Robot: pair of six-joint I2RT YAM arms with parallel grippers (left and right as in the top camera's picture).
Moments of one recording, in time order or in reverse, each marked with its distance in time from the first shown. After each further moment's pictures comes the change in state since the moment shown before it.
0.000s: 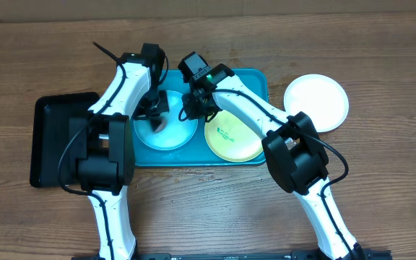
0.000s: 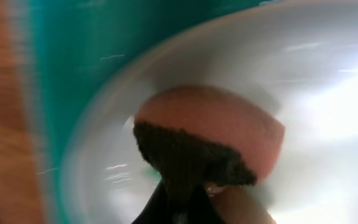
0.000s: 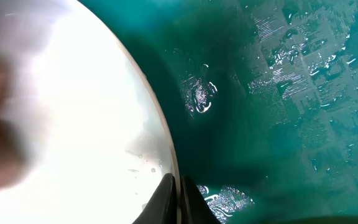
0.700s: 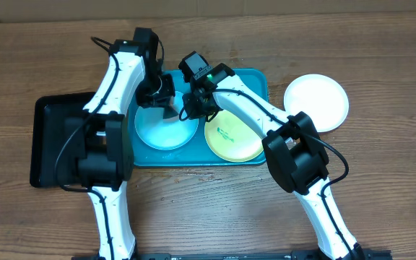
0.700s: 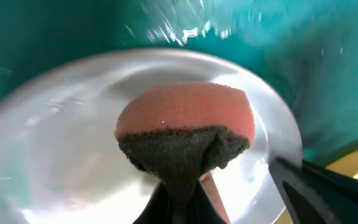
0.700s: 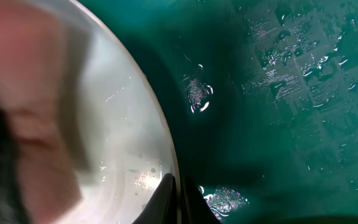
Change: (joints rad) left arm 0.018 0.042 0.159 -0.023 0.370 0.055; right arm -0.002 0.000 0.000 0.000 0.004 -0.003
